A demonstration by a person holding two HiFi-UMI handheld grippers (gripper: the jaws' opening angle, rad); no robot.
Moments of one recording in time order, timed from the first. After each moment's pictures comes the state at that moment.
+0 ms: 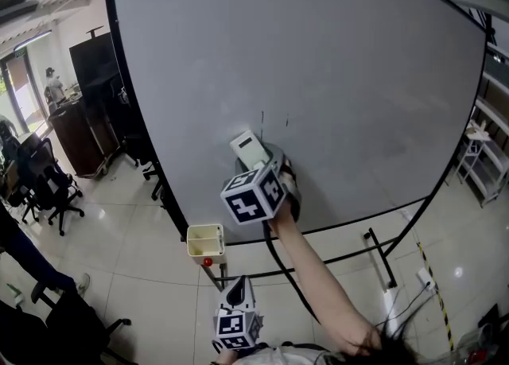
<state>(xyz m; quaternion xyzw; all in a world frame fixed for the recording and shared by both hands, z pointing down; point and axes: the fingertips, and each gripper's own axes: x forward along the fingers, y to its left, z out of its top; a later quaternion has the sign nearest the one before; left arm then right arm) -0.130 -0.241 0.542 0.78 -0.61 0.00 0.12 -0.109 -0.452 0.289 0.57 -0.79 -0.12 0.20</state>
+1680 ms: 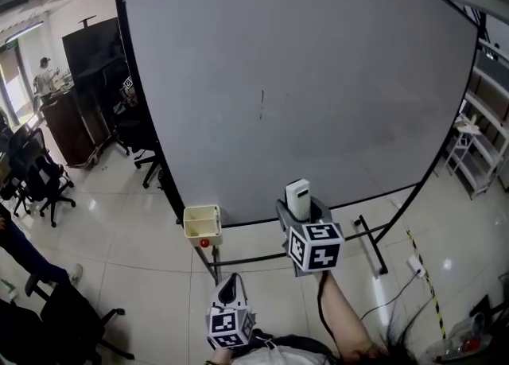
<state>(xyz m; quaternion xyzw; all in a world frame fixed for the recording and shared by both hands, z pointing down) -0.136 -0.216 0.552 0.77 -0.63 0.01 0.14 0.013 -0.364 0.405 0.55 -0.82 0.09 0.06</state>
